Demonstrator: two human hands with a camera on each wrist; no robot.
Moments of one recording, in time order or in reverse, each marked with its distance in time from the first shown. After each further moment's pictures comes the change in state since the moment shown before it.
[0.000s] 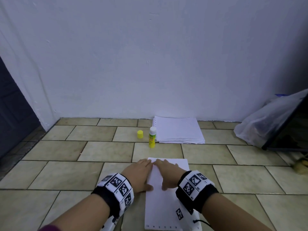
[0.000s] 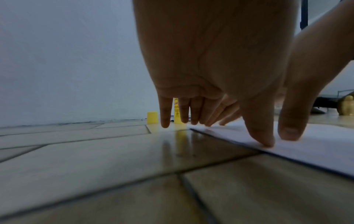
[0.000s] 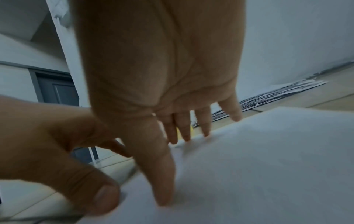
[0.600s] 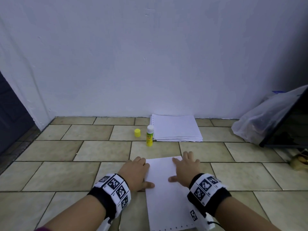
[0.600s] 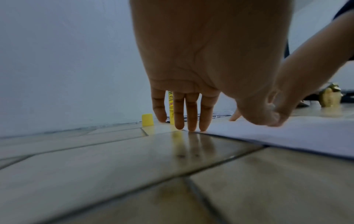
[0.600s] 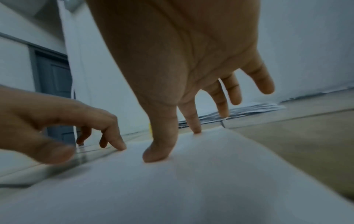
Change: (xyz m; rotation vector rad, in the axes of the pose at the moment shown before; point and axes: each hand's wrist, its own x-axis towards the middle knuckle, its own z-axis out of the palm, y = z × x) left_hand 0.000 0.002 -0.003 0.155 0.019 -0.033; right_hand -0.013 0.039 0.004 -0.235 0.115 0.298
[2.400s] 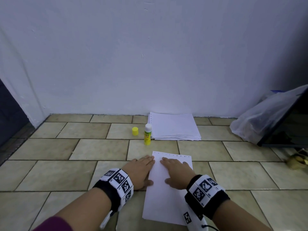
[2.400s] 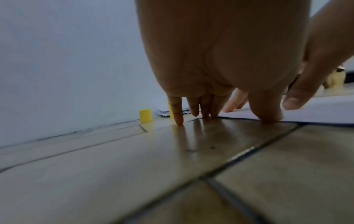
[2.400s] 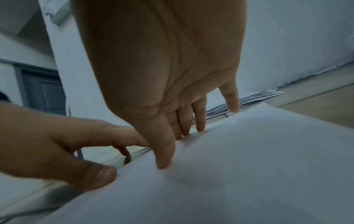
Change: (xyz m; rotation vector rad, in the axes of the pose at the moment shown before) left_hand 0.018 0.003 0.004 -0.044 -0.074 0.128; right_hand -0.001 -0.006 0.004 0.172 -0.014 -0.254
